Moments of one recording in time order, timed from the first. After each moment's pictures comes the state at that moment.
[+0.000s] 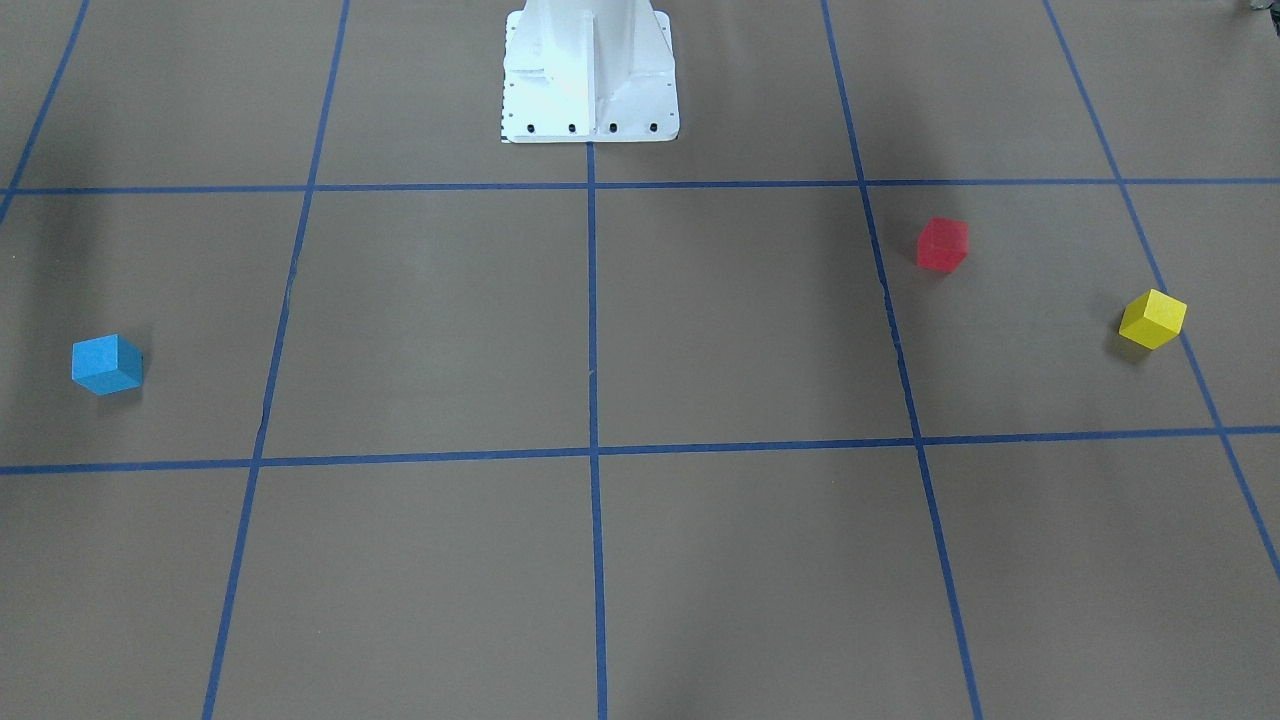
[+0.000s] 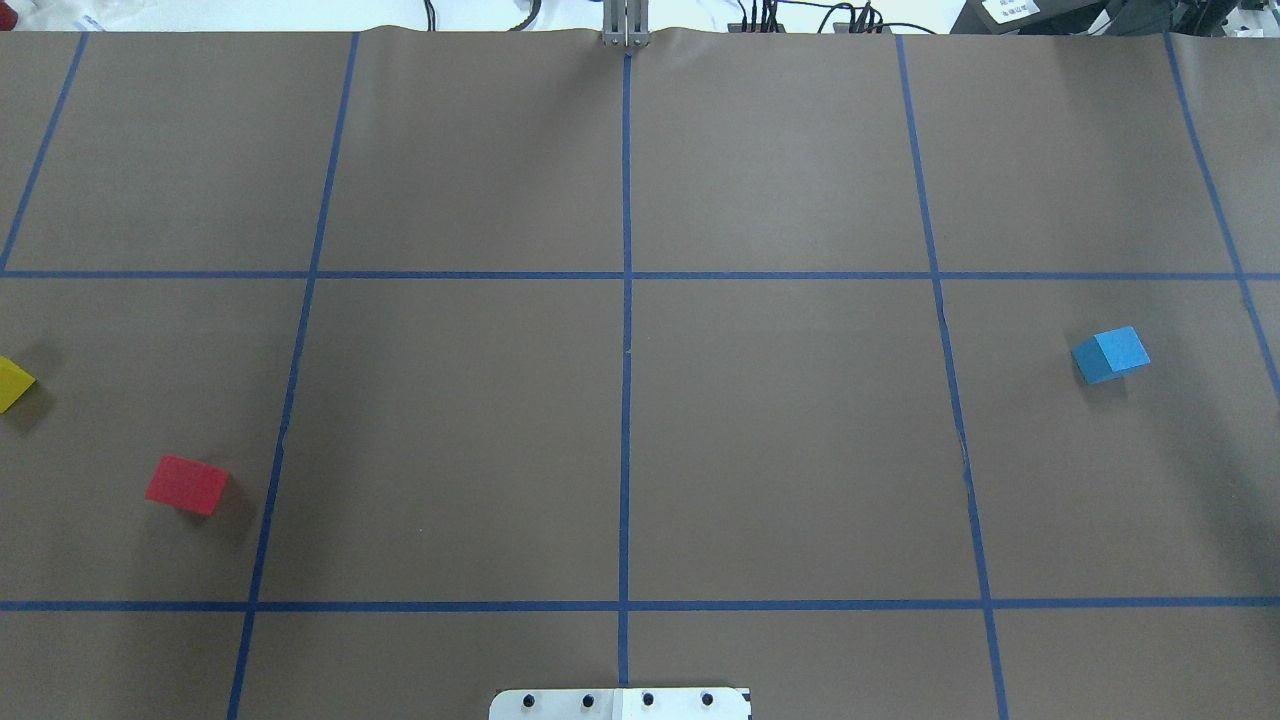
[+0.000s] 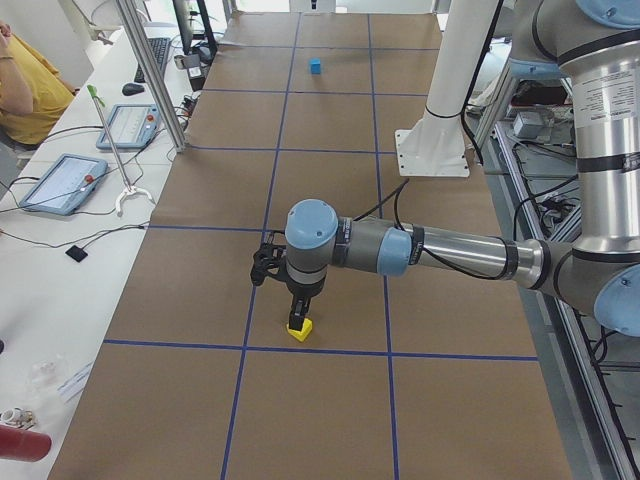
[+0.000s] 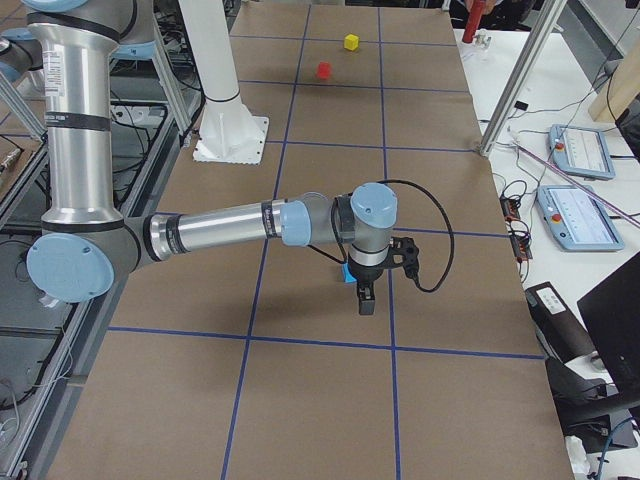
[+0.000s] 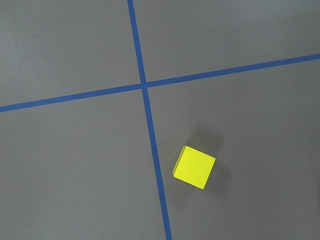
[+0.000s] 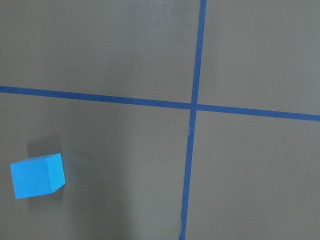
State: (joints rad) left arm -1.57 -1.38 -1.90 -1.59 -2.37 0.05; right arm 1.50 -1.60 1.80 -1.67 2.28 0.04
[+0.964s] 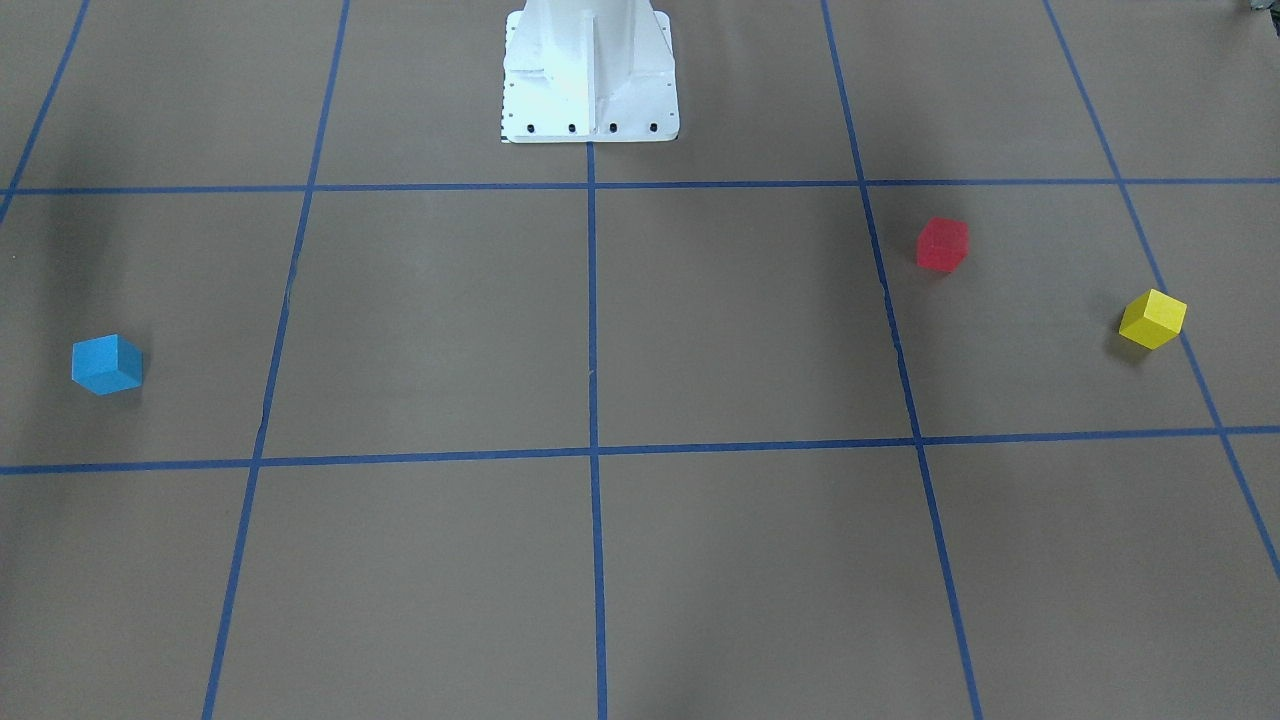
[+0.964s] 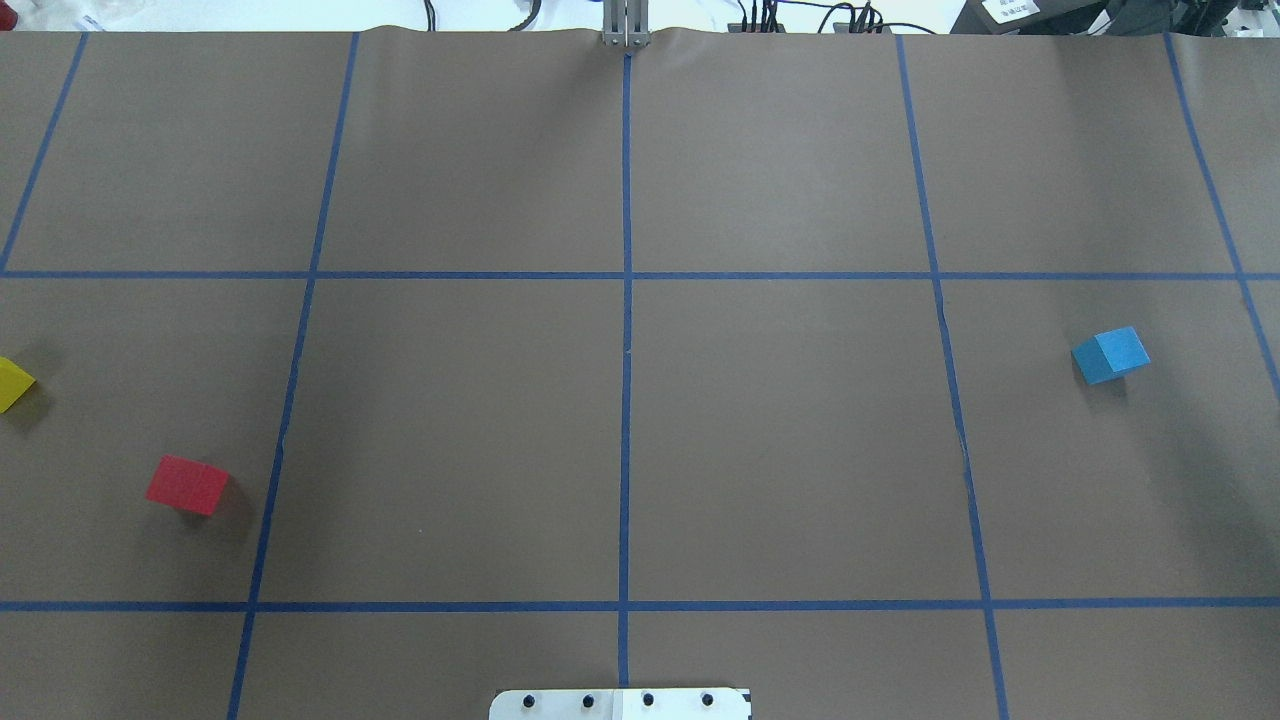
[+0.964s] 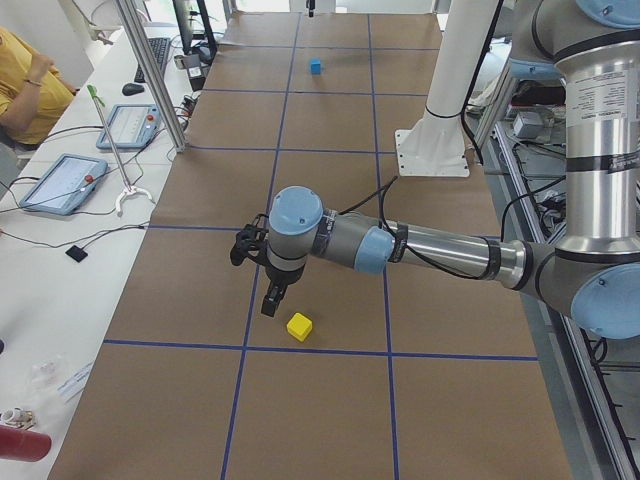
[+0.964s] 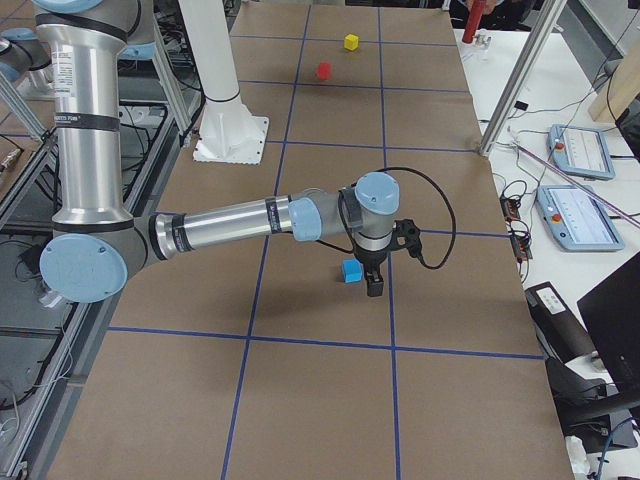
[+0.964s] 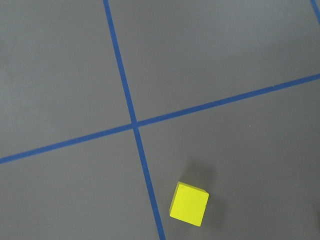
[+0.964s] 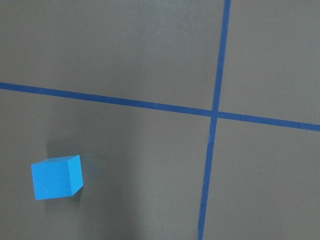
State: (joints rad) left arm -1.56 -1.47 -1.83 -1.73 -2.37 0.04; right arm 1.37 -1.58 1.80 -1.50 2.31 0.08
